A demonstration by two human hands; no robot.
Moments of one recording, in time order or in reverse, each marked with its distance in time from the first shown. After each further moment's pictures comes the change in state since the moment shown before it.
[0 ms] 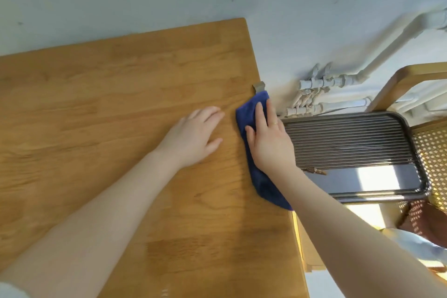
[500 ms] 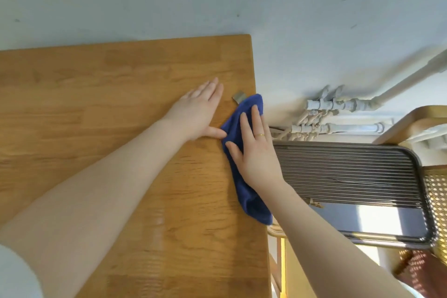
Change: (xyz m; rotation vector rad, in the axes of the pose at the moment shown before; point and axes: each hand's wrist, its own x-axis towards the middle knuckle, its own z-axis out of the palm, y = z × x) left_hand 0.099 -0.012 -0.028 0.095 -0.119 -0.198; right_hand 0.048 0.006 -0.010 0.167 -0.083 -0.166
